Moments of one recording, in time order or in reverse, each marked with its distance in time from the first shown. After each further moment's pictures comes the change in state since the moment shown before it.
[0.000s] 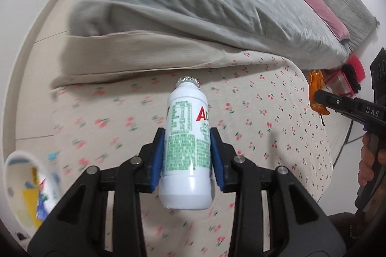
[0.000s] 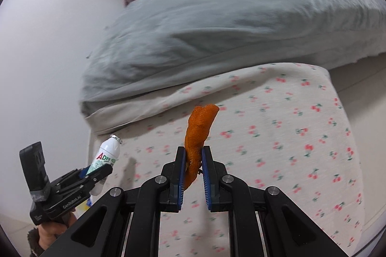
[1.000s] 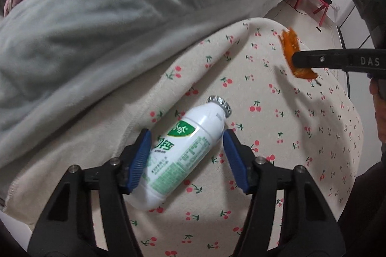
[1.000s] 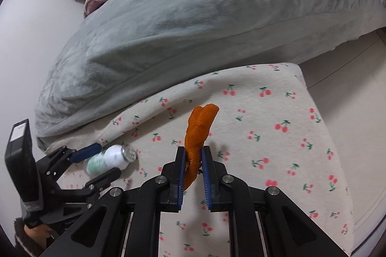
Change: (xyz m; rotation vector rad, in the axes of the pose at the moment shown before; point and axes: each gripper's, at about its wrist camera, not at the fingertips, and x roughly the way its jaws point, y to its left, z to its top) left arm 0.120 -0.117 0.068 0.559 0.116 -0.080; right arm 0.039 -0.071 0.034 0.146 -0.013 -0.149
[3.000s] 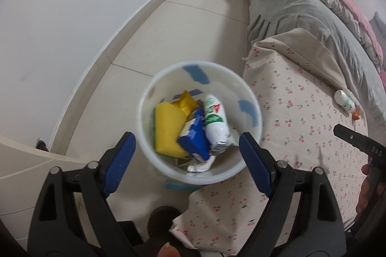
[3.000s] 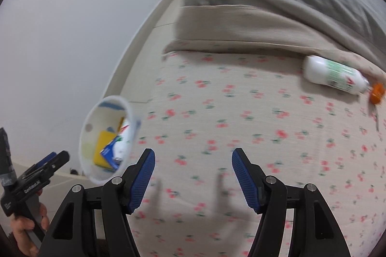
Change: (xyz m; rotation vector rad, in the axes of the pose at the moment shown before) left arm -0.209 0.120 -0.362 -1.039 -0.124 0.450; right arm 0.037 0.256 -0.179 -0.508 0.168 0.157
